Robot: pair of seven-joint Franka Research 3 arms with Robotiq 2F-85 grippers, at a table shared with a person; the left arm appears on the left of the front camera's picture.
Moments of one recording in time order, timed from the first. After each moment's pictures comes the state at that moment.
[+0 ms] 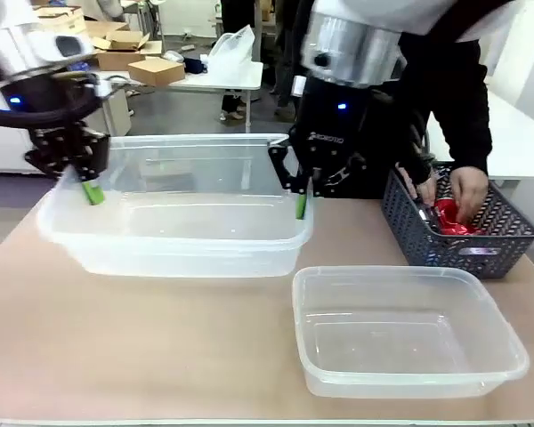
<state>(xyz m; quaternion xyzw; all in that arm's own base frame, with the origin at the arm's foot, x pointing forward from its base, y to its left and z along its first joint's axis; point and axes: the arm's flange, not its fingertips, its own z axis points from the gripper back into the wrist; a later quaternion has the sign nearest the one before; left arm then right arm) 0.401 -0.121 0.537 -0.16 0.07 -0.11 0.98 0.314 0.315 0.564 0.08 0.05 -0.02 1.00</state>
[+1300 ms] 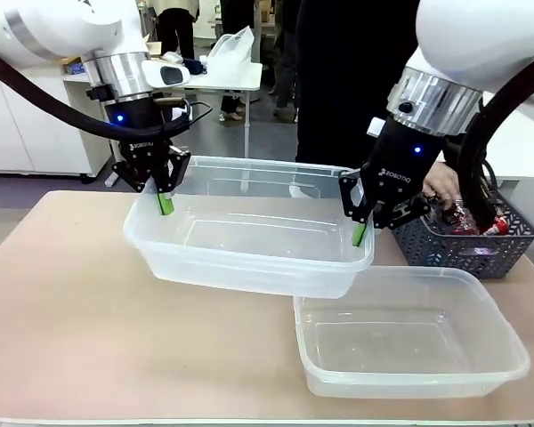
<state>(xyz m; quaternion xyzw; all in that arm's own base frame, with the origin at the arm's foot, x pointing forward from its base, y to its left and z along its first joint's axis) 0.429 -0.207 0.502 -0.13 0.10 -0.14 0.98 0.317 0.234 0.512 0.12 0.07 -0.10 0.98</state>
